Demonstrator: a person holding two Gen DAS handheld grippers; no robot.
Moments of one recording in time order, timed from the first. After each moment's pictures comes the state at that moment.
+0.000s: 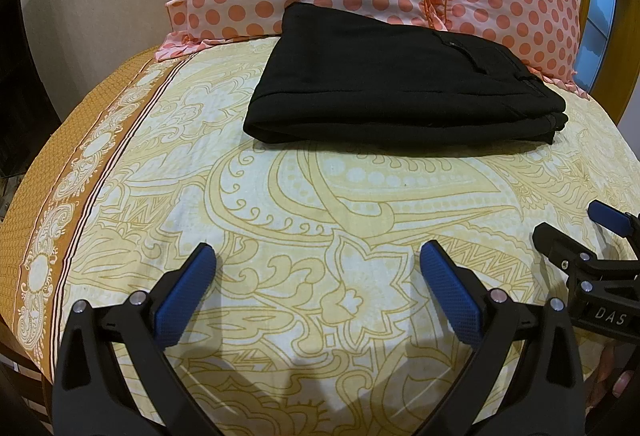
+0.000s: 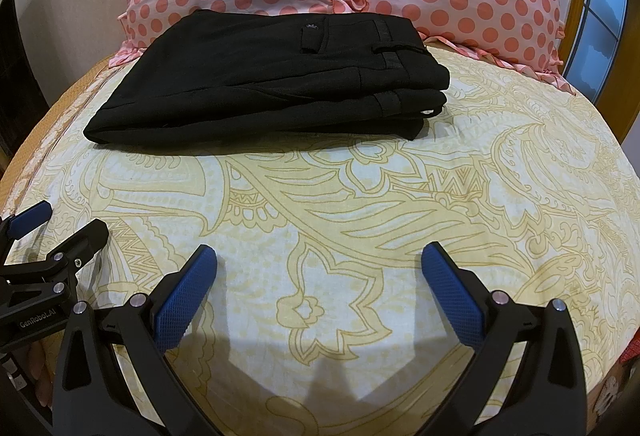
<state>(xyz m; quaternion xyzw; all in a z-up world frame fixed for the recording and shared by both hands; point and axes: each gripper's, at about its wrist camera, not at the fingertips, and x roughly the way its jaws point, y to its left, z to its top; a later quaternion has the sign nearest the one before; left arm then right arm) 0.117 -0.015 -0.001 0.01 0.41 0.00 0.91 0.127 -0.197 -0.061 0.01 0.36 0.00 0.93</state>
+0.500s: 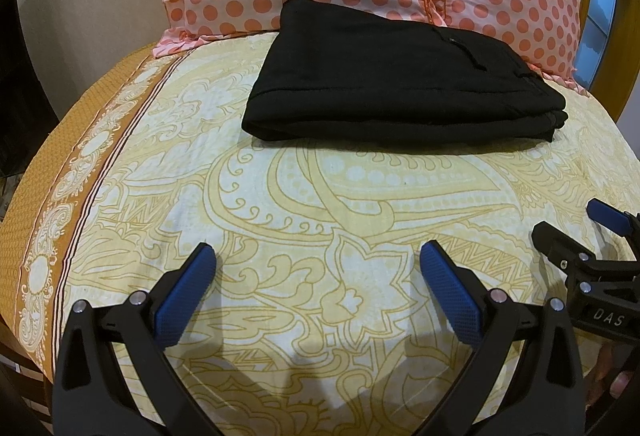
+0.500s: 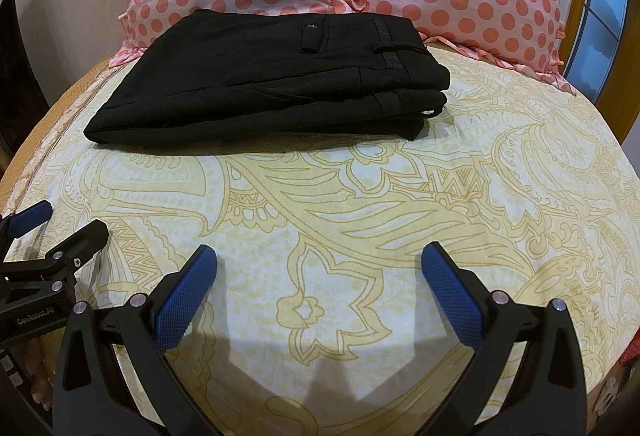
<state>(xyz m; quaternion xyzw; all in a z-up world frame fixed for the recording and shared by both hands) 0.118 -0.015 -0.002 0.01 0.42 0.00 0.91 0.127 -0.197 -0.061 0.01 0.36 0.00 0.93</state>
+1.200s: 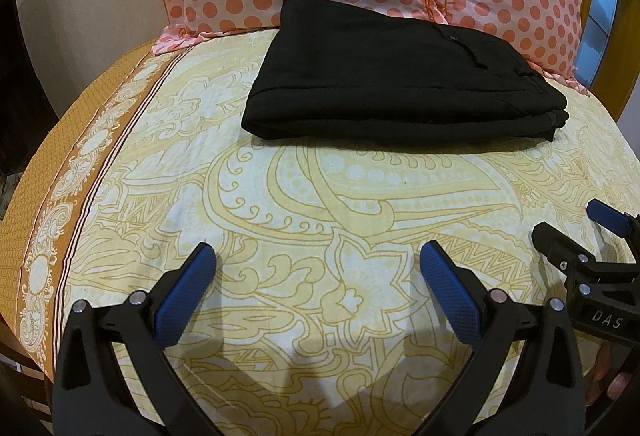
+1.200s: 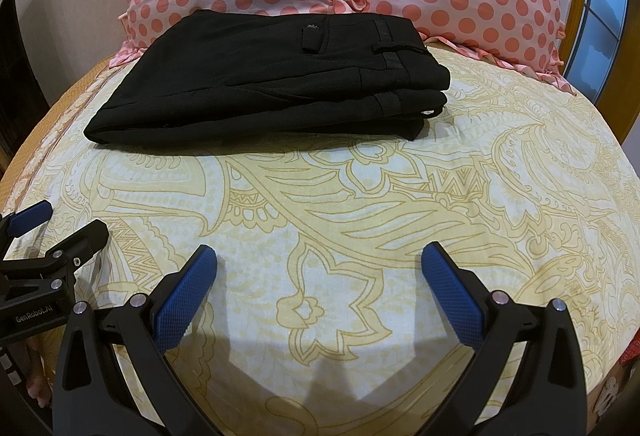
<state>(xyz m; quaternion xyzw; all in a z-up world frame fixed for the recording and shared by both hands) 0.119 -0.014 -0.002 0.01 0.43 -0.01 0.90 0.127 -0.197 -0.061 0.01 0.36 0.00 0.93</state>
